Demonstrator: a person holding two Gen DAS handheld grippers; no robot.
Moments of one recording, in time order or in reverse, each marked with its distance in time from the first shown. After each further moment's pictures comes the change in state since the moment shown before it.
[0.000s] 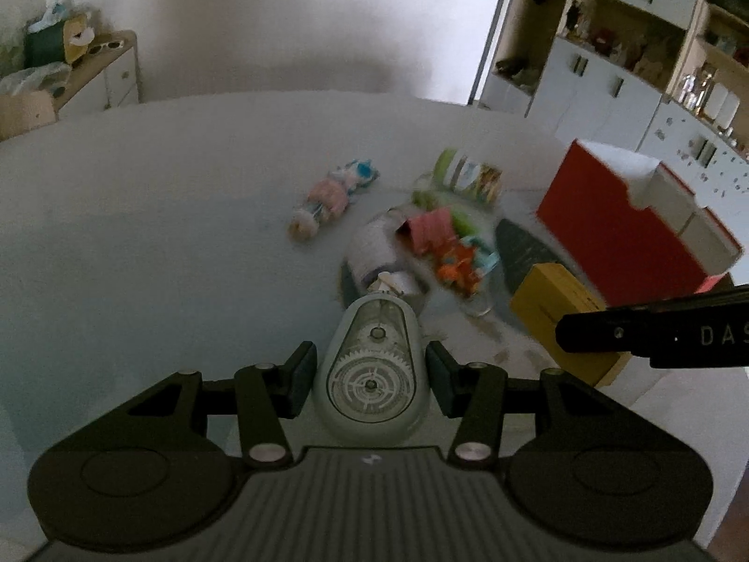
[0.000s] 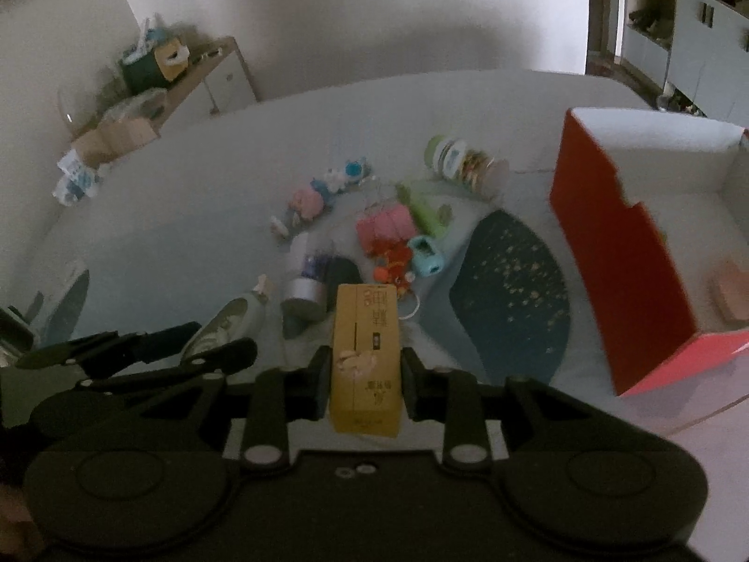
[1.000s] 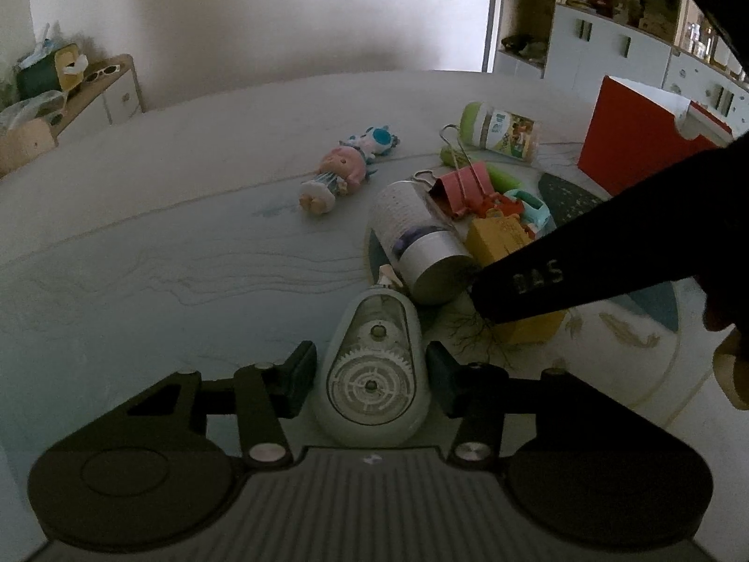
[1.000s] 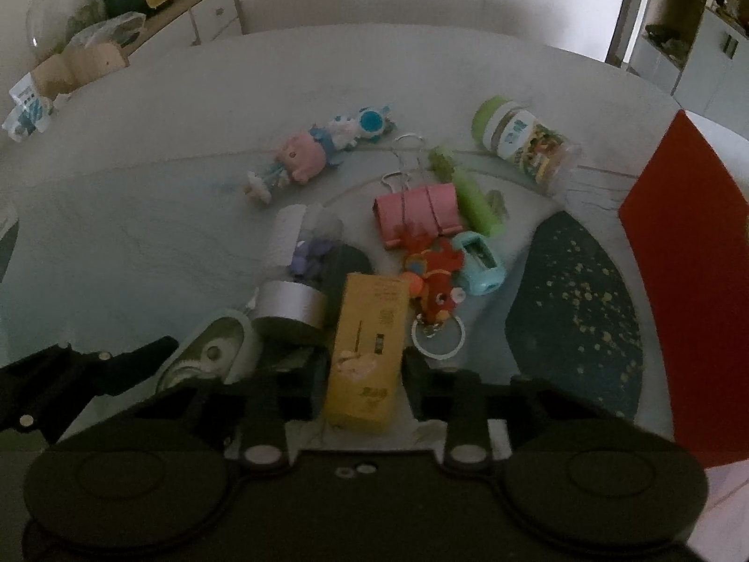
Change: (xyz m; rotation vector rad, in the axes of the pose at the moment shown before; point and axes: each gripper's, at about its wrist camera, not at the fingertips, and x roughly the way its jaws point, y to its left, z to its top) left arm 0.051 0.004 -0.022 0.112 0.007 0.102; right arm 0.107 0.037 0.015 -0.111 0.107 -0.121
